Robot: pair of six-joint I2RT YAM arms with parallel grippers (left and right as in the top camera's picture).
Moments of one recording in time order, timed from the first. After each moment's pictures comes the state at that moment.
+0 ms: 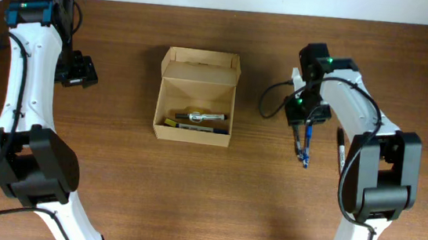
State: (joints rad) left arm 0.17 2.02 2.00 -1.52 -0.30 -0.26; right arm 0.13 2.07 1.57 -1.06 -0.01 -0.03
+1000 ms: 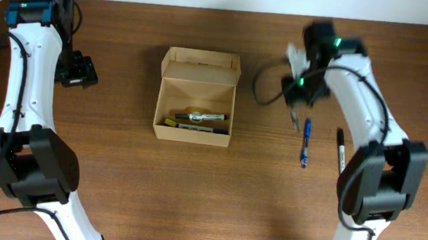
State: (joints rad) left arm 0.17 2.02 2.00 -1.52 -0.30 -0.26; right arm 0.17 2.06 1.96 -1.26 -0.15 -0.17
